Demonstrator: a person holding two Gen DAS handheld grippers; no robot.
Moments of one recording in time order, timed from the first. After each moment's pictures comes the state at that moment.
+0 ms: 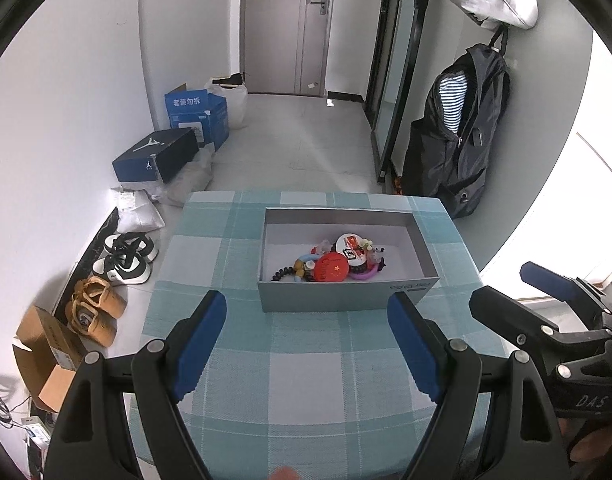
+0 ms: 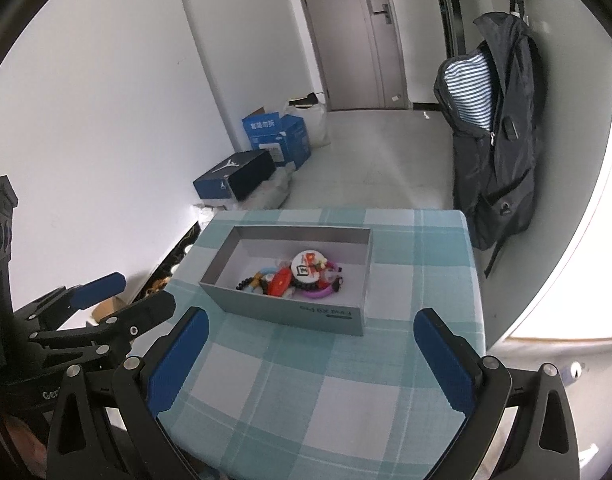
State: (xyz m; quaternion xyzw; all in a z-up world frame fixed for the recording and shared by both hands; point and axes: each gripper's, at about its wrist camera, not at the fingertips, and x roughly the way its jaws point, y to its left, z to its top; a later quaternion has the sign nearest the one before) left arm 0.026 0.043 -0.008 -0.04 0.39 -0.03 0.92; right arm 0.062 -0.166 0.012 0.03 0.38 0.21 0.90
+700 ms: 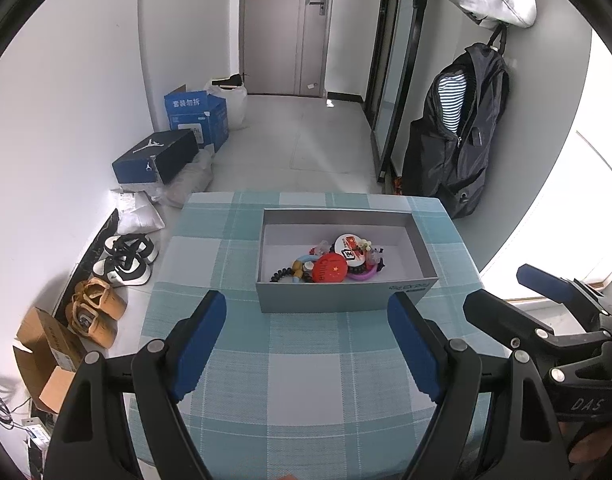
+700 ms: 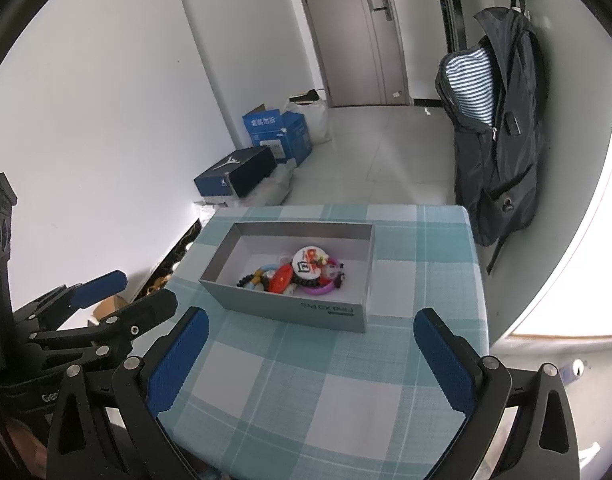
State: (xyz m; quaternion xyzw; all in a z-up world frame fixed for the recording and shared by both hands) left arm 0.025 0.039 -0.007 -0.03 0.39 -0.02 0.92; right arm 0.063 -0.167 0.010 0.03 0.39 0.21 0.90
